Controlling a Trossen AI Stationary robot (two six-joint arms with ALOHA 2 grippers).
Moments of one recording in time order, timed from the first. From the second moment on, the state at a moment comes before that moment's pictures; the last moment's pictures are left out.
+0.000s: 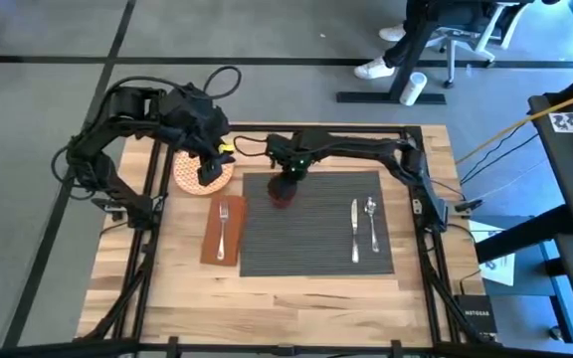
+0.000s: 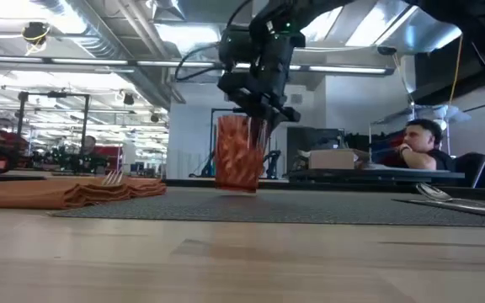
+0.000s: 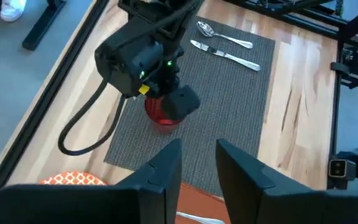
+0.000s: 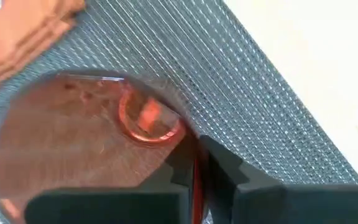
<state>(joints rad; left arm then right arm) 0.15 1.56 2.26 -1.57 -0.04 -0.18 -0.27 2.13 1.88 -1.07 -0.11 0.41</state>
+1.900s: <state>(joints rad) 0.11 1.57 2.26 -1.48 -0.08 -0.22 -0.90 1.45 1.10 -1.03 -0.02 0.29</state>
